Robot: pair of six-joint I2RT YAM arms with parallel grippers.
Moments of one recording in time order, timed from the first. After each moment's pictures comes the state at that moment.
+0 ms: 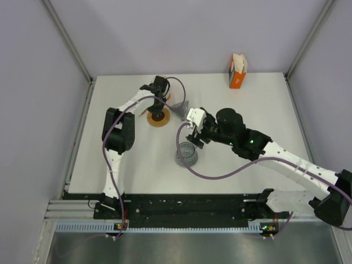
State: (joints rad) left arm -0.35 2.26 1.85 -0.74 -0.19 0.10; right arm 0.88 1.17 1.05 -0.25 -0.12 -0.43
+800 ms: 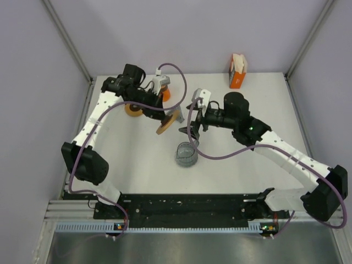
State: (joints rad) left arm -0.30 1.69 1.77 -1.13 0.69 0.26; right arm 0.71 1.27 1.12 -0.08 -0.48 -0.23
